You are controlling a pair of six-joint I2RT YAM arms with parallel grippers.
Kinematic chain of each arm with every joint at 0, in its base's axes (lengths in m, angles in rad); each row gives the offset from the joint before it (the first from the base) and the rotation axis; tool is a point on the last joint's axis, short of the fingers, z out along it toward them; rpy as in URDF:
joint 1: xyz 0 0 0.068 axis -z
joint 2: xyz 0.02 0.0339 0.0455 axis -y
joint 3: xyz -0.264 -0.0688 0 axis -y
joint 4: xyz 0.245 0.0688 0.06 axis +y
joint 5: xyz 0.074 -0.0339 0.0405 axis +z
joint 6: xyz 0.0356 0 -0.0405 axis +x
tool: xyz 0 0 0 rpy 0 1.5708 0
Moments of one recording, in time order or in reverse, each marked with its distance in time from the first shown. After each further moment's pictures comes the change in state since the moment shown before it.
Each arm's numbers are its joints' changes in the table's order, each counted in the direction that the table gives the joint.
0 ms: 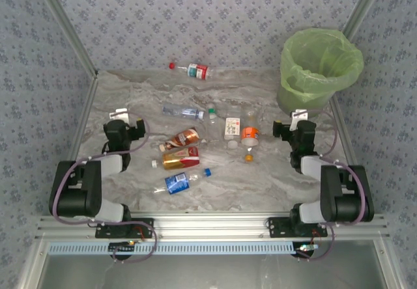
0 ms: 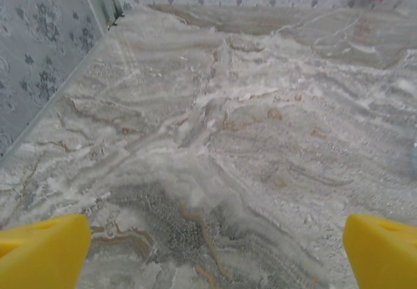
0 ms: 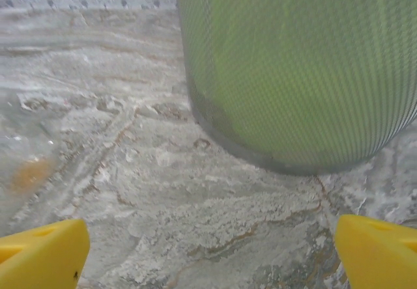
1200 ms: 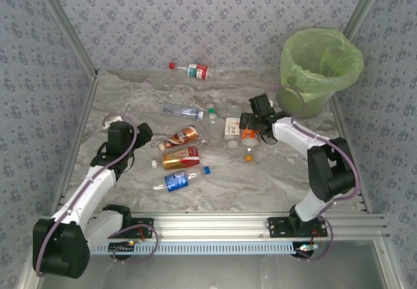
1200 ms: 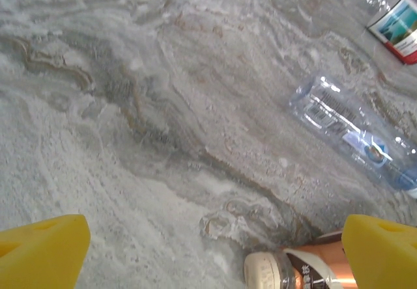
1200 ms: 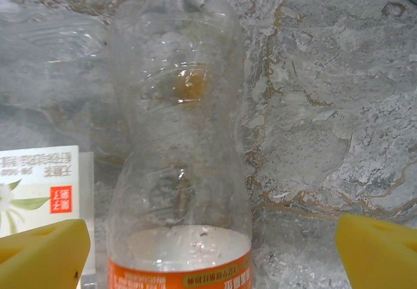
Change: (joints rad) left arm 0.165 0.450 0.118 0.831 -0.026 -0.589; right arm -0.394 -0.282 0.642 0.964 -0.153 0.521
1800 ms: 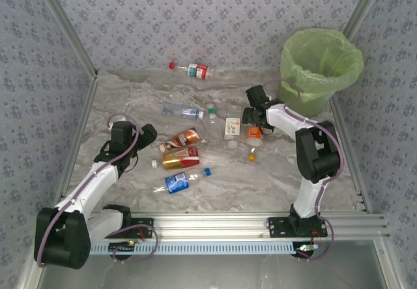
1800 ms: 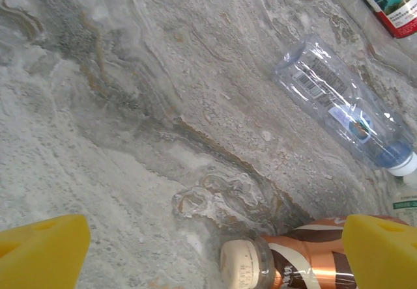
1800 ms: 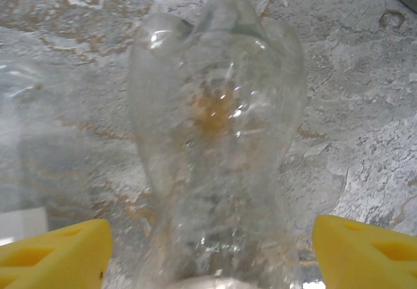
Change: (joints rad) left arm 0.000 -0.079 -0.013 -0.056 -0.112 -0.070; right arm 0.051 -0.205 0.205 0.125 -0.025 0.008
